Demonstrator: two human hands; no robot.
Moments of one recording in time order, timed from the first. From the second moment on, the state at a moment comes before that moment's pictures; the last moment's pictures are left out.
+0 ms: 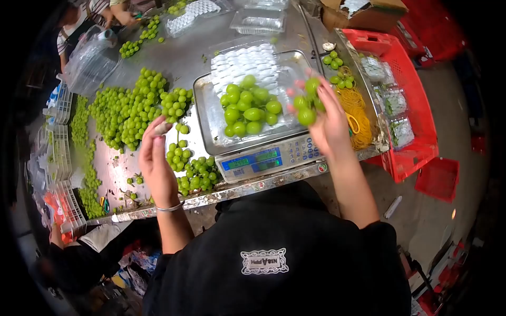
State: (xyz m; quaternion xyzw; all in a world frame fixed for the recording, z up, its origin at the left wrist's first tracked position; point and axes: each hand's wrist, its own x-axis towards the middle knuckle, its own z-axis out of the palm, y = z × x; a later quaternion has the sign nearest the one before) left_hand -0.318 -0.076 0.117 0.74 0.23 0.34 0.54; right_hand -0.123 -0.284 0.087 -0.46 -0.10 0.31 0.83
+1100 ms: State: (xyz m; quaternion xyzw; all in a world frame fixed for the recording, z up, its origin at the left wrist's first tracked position) left_hand -0.441 -0.013 0.001 0.53 0.54 0.38 0.53; right_hand -0.032 -0.418 -0.033 -0.96 -0.19 0.13 0.16
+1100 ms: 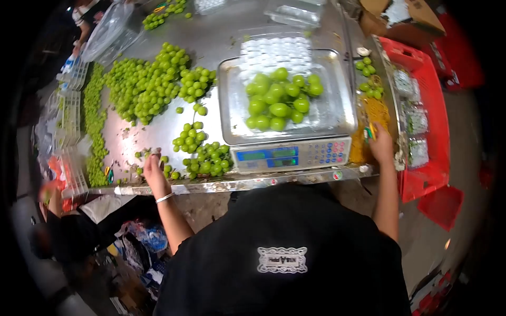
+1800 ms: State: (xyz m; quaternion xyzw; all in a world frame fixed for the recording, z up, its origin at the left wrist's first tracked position) left_hand -0.479 0.020 -0.043 0.91 0.31 0.03 0.26; right_hand -0.147 -0.296 0.092 -0.57 -0.24 0.39 0.68
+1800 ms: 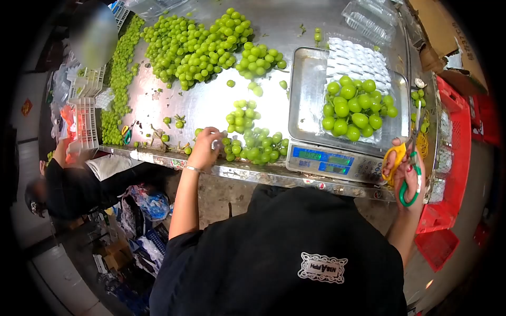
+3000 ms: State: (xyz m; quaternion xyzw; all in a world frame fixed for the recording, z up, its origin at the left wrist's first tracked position) left_hand -0.323 -0.062 0.050 0.65 0.37 0.40 0.53; right_hand -0.033 -0.372 0.005 -0.92 -0.24 0.10 0.31
